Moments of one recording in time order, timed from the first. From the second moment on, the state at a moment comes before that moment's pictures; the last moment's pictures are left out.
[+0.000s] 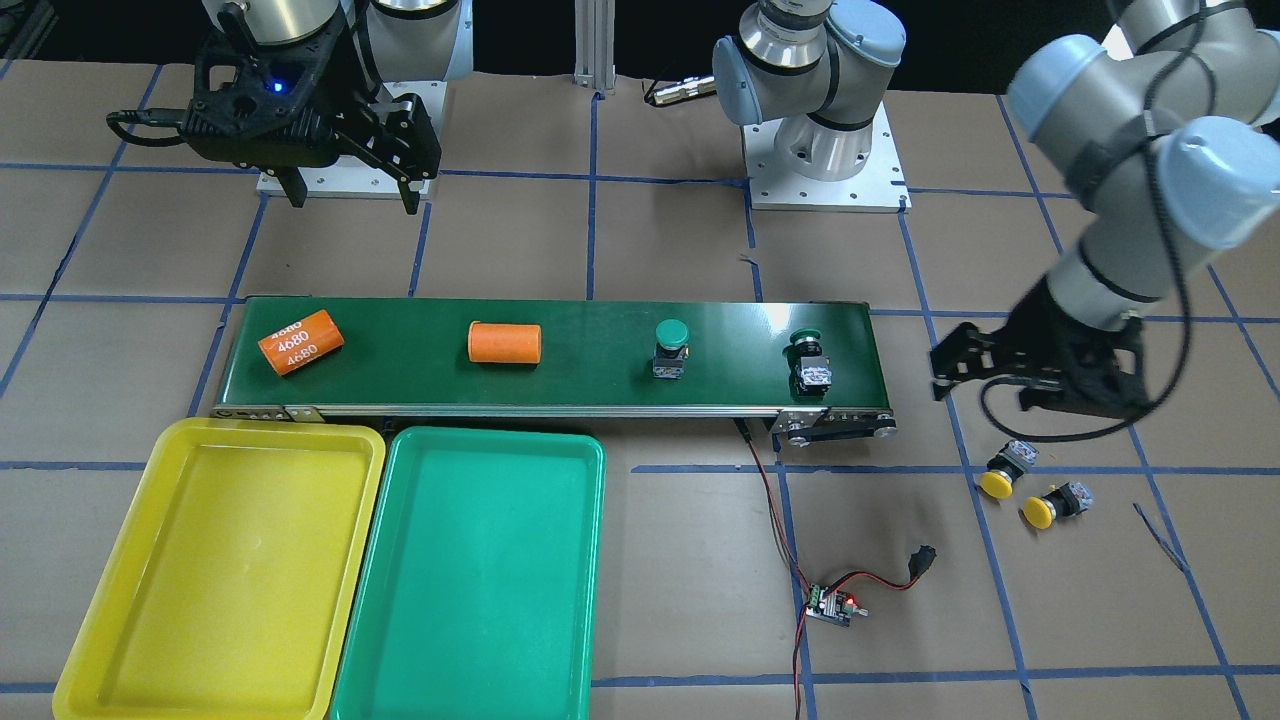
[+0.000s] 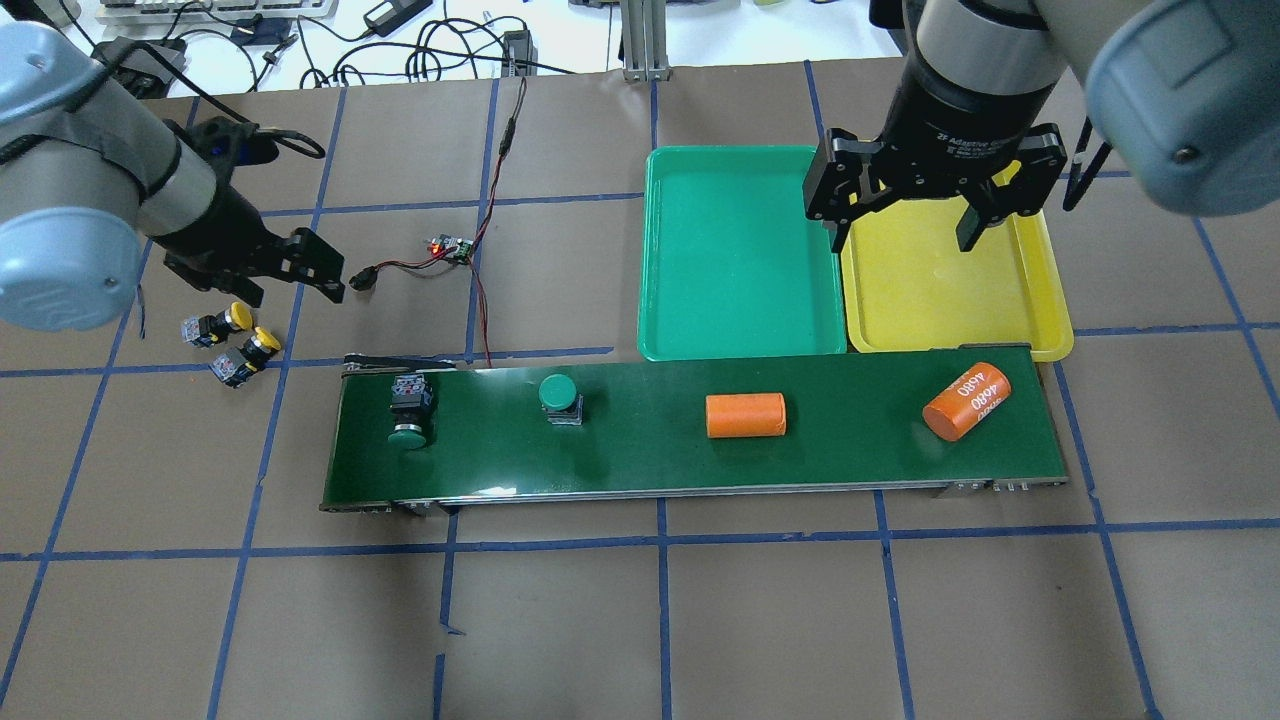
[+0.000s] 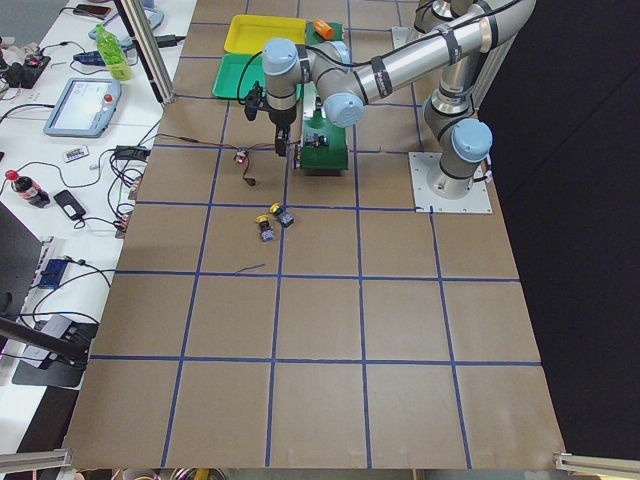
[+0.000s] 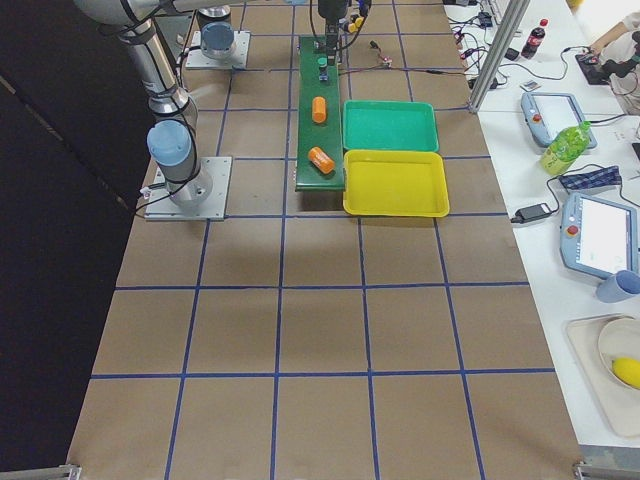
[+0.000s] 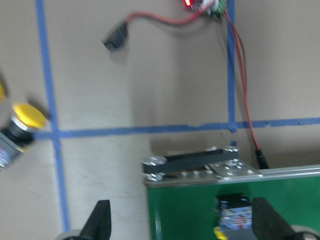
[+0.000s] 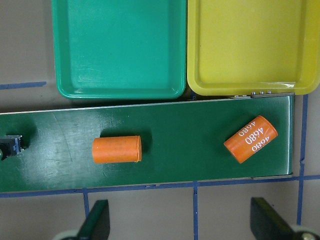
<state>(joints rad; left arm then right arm) -1.21 -1.74 -1.75 -1.21 1.51 0.50 1.69 -1.60 1.52 -1.49 -1.58 0.16</state>
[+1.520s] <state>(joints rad) -1.00 -2.16 -1.57 -1.13 1.53 1.33 1.69 -1.60 1.52 -1.49 -1.58 0.16</state>
